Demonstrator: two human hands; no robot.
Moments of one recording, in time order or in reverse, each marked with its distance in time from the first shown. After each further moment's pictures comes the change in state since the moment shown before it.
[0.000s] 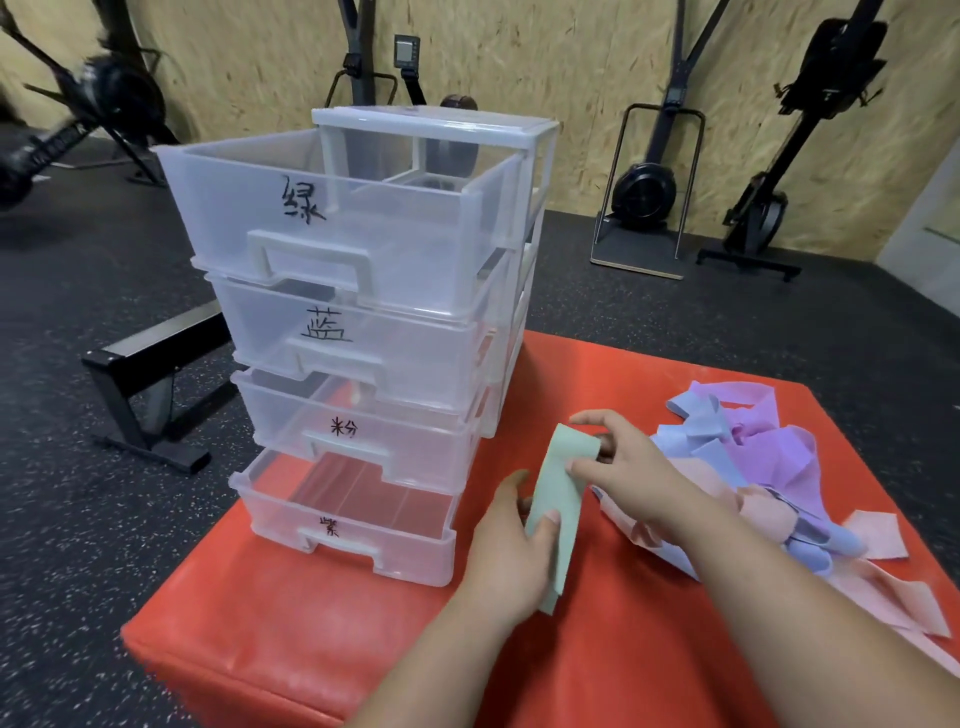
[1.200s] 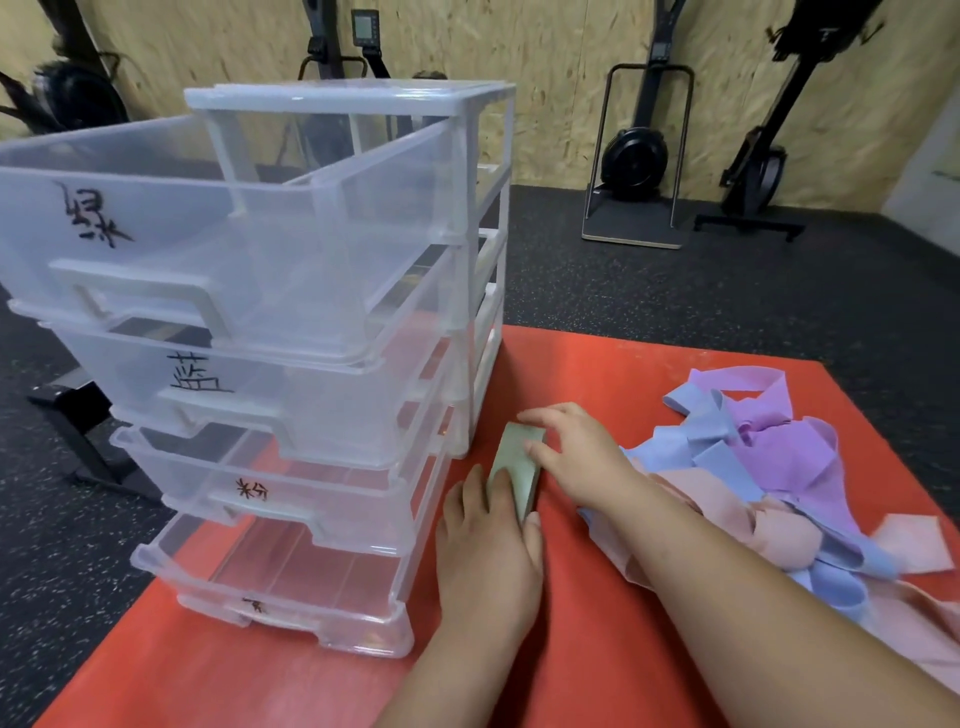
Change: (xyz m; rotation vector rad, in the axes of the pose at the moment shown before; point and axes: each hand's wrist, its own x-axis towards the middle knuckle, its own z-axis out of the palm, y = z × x) left_hand 0.069 -0.028 0.043 0.776 0.190 0.179; right_hand 0.114 0.057 0.012 -0.504 0.042 -0.165
